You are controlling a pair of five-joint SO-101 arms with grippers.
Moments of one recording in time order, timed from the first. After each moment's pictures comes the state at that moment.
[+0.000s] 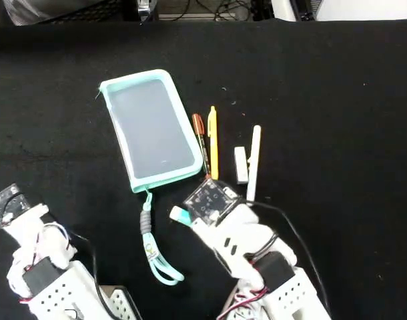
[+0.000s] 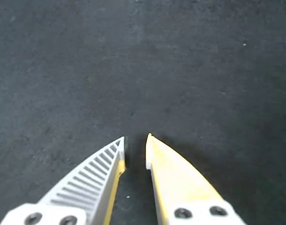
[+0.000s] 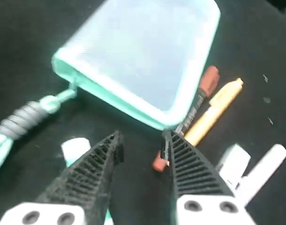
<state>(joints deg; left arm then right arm) -46.3 -104.1 96.4 73.7 -3.5 -33.1 -103.5 96.5 49.9 17.4</state>
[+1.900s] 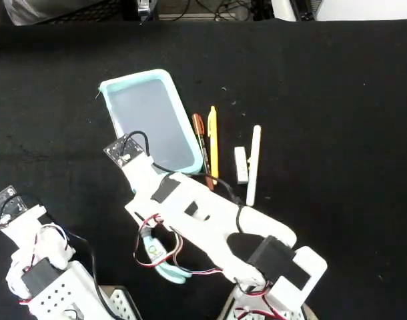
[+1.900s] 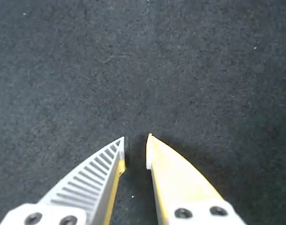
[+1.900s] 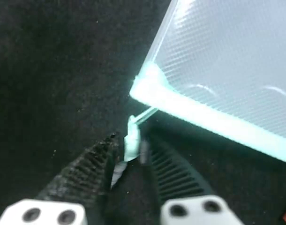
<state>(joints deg) -47.3 -104.1 96.4 73.7 -3.5 -49.2 0.8 40.2 39.0 -9.1</state>
